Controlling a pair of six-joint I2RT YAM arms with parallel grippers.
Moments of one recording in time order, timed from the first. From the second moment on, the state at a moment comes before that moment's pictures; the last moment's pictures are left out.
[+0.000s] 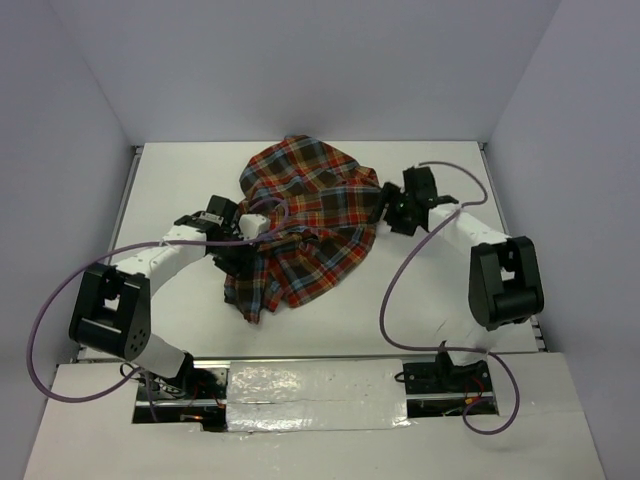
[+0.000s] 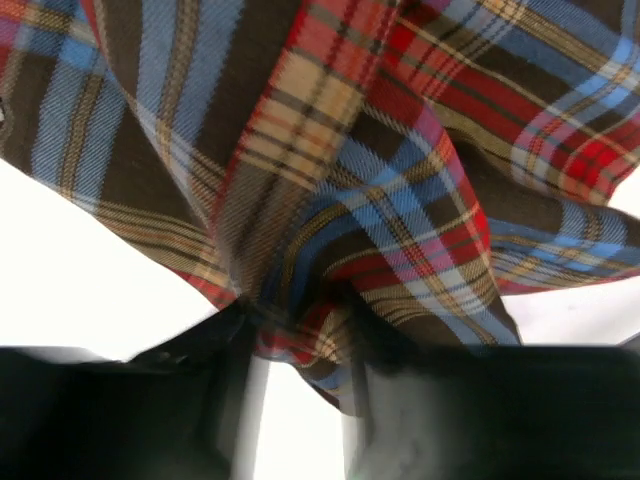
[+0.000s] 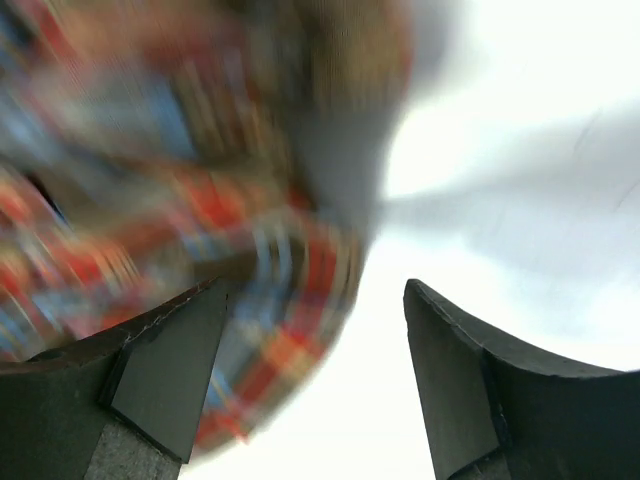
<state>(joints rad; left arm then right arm) -0.28 1.50 0.94 -0.67 0.25 0.28 0.17 1.66 1.13 -0.30 -0.12 0.57</state>
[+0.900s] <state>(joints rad) -0.10 1.84 1.89 -0.53 -0.10 0.55 0.10 2.03 2.01 -0.19 -0.35 0.68</state>
